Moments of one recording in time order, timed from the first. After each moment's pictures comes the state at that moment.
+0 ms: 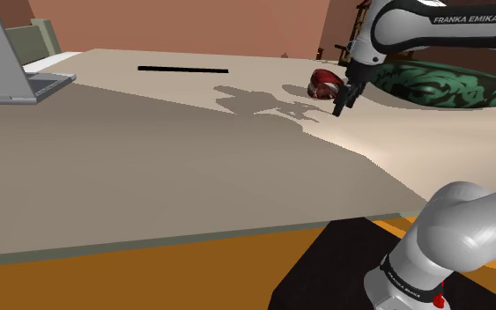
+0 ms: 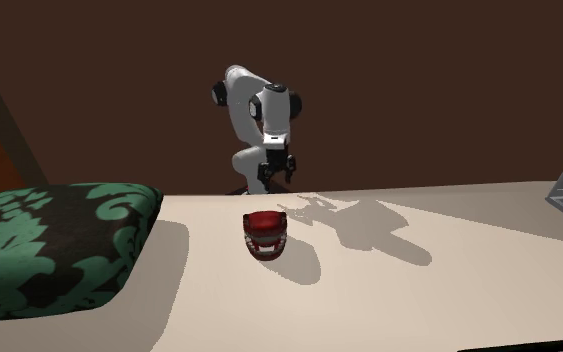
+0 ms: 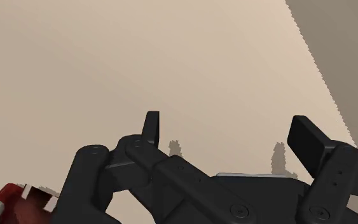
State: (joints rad) arm -0.08 -0.65 -0.24 -2.32 -0.19 1.81 -0.23
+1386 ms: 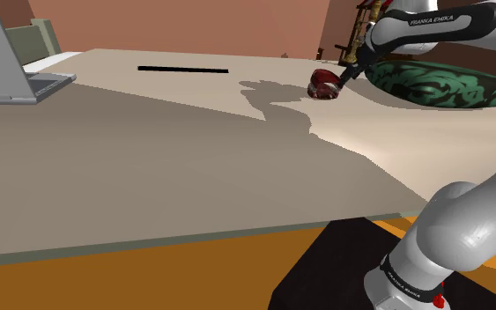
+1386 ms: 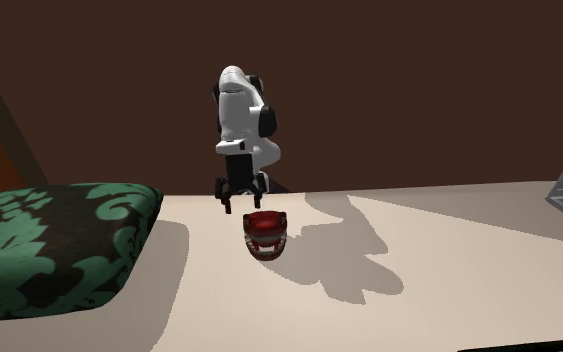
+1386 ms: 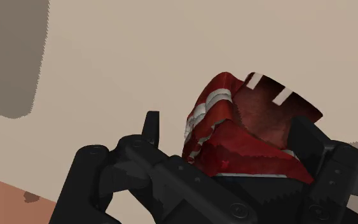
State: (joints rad) arm -0.09 -0.41 -0.53 -2.14 -0.20 2.30 -0.48
